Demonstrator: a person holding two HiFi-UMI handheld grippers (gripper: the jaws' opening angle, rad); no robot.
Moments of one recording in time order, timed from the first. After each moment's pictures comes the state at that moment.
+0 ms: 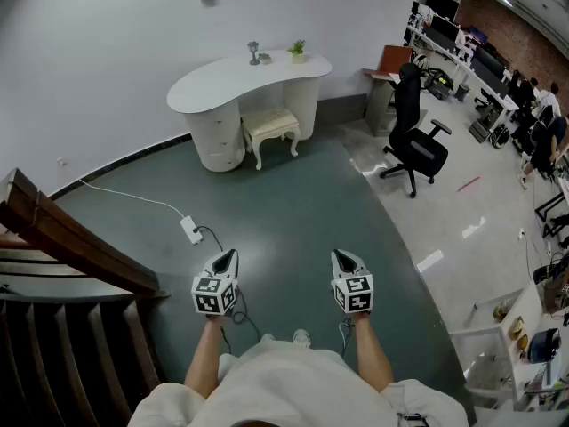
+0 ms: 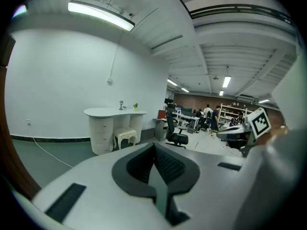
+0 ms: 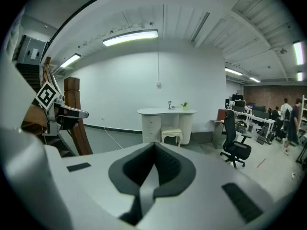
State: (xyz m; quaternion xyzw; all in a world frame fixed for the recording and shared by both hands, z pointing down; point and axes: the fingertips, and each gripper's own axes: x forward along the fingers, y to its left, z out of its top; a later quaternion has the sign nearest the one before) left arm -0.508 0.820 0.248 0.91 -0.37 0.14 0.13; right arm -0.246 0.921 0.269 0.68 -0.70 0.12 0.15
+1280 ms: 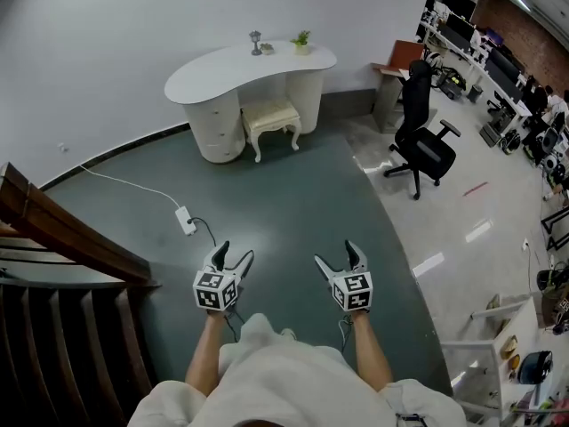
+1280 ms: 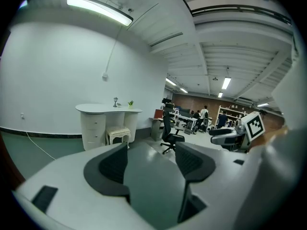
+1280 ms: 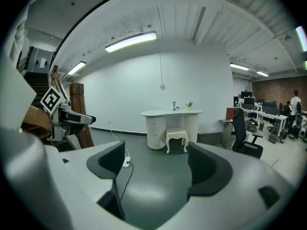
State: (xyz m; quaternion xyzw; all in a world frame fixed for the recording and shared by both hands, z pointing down) left arm -0.405 0.818 0.271 0.91 -0.35 0.13 0.15; right arm -0.169 0.895 0.290 0.64 -0.74 0.12 0.13
